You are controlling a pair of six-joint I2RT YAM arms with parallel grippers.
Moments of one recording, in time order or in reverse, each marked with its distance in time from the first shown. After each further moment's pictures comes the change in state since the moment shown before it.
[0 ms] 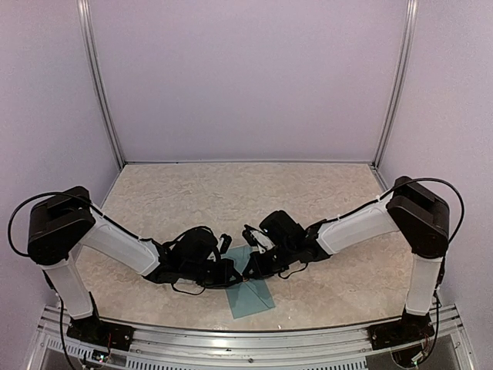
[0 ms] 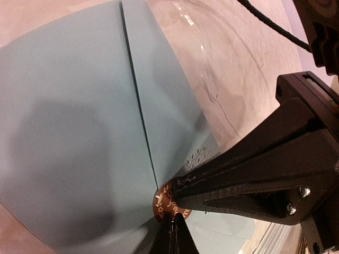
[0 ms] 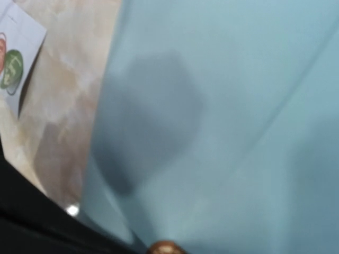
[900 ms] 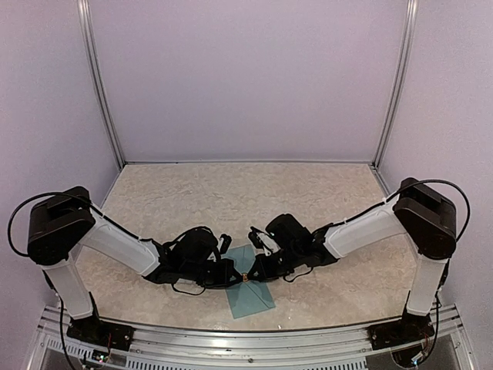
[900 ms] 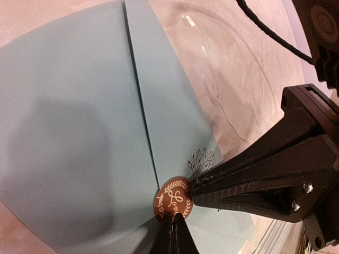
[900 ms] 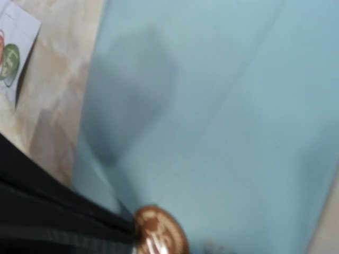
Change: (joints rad) left arm -0.003 0.000 0.000 -0.001 -0.009 -0.008; right arm 0.000 -0.041 -0.077 0.053 0.010 0.045
